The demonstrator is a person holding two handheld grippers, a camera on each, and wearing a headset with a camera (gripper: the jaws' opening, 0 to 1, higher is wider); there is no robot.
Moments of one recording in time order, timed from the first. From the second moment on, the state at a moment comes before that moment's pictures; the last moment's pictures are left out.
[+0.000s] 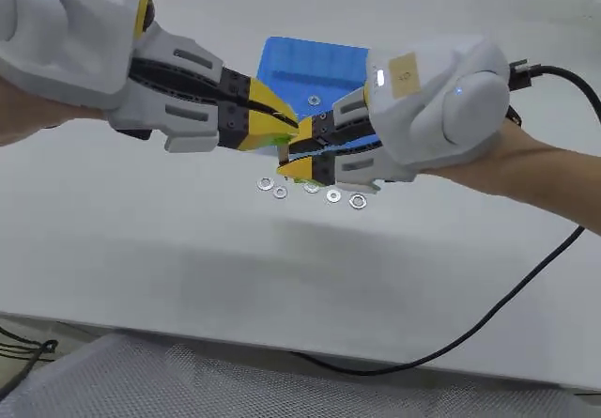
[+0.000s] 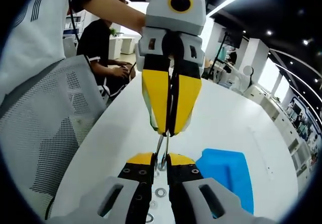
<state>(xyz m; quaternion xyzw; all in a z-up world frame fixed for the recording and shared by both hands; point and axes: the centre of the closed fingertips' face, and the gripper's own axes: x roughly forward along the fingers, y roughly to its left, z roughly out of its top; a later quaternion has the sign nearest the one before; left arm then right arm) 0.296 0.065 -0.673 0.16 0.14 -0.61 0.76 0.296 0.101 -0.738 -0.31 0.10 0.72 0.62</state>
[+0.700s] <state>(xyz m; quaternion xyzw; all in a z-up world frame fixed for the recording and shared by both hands) 0.306 0.070 -0.699 0.11 0.17 -0.60 0.77 0.300 0.103 -0.765 -0.30 0.13 0.72 0.61</state>
